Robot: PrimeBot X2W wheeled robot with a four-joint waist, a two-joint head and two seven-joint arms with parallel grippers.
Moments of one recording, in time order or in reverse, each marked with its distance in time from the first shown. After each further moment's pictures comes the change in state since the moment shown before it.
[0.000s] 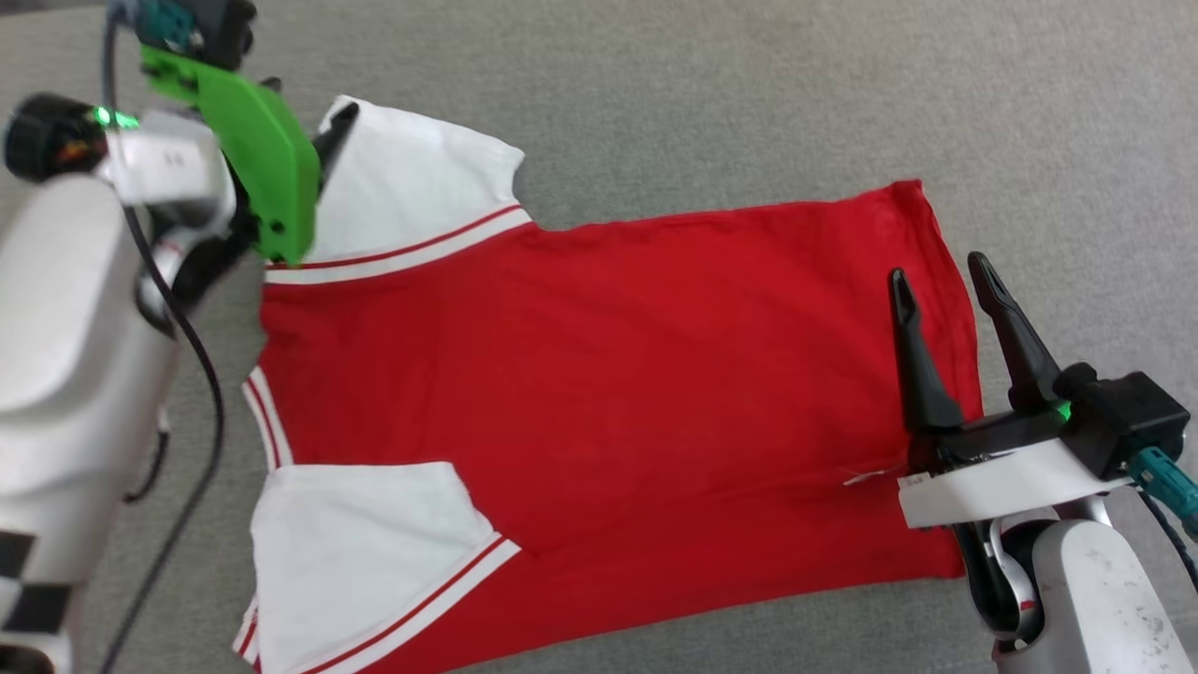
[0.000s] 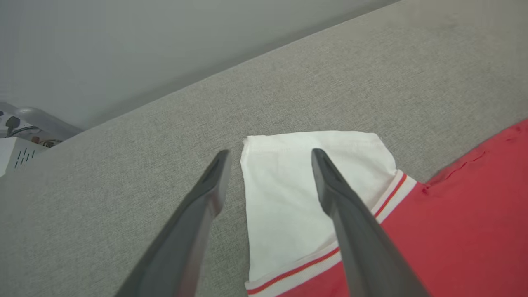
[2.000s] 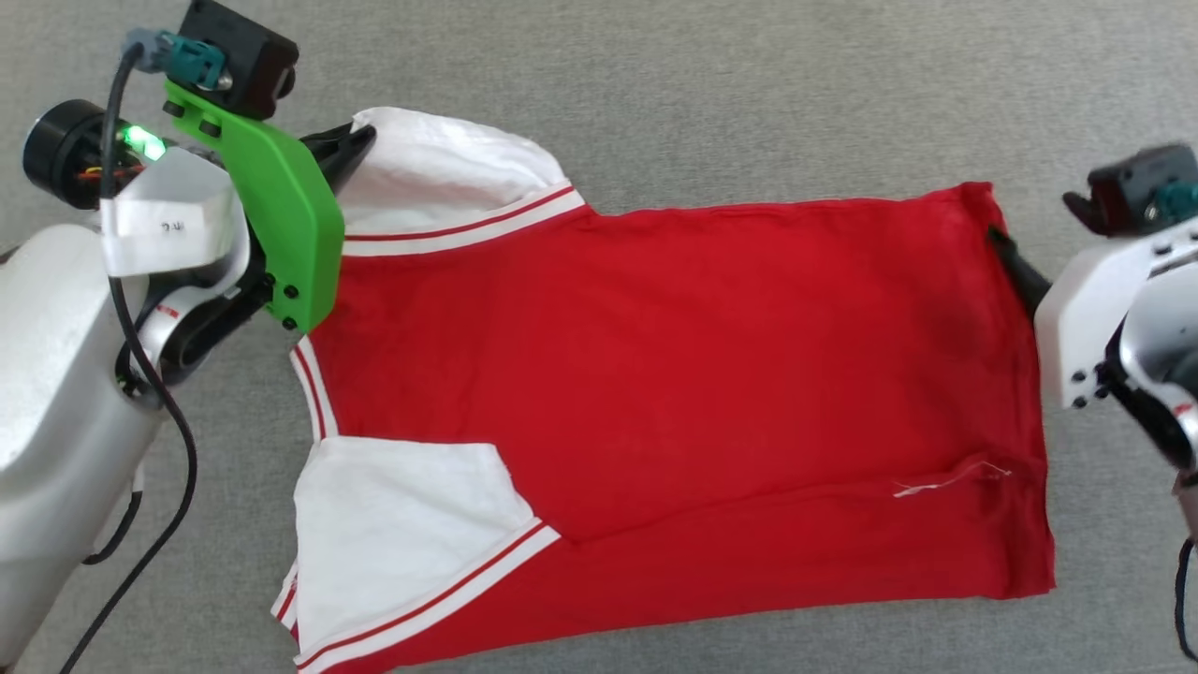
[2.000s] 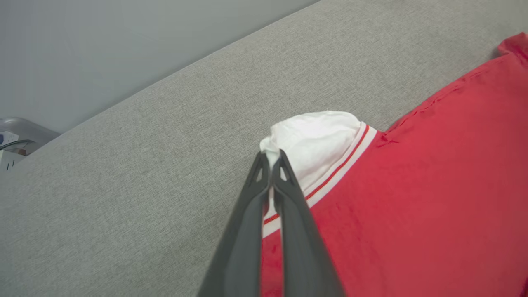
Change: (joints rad) left arm 0.038 0.173 -0.164 -0.301 -0.182 0.049 0.029; right arm -0.299 -0.370 0.096 0.060 0.059 0.000 0.760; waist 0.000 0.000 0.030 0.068
